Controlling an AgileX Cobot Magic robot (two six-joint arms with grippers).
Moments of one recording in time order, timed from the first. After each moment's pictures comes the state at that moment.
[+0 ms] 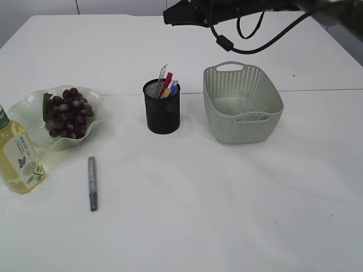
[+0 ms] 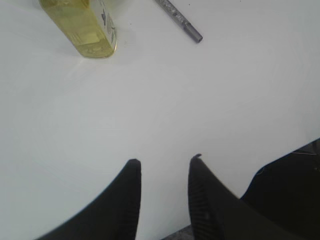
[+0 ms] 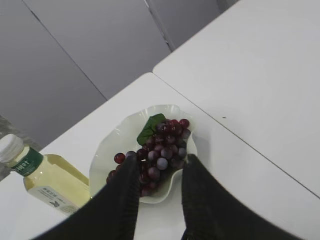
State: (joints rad) left arm 0.03 0.56 -0.75 -0.21 1.26 0.41; right arm 0.15 2.51 -2.52 1.18 1.12 -0.89
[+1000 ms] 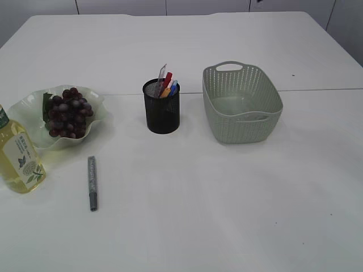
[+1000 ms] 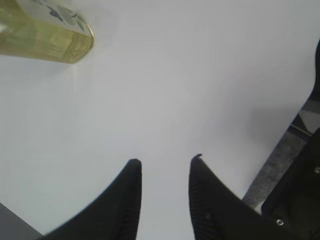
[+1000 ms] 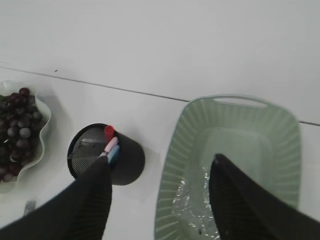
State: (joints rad) left arm 0.03 0.75 -0.75 -0.10 1.25 1.12; right arm 0.15 2.22 -2.53 0.29 1.26 -0.05
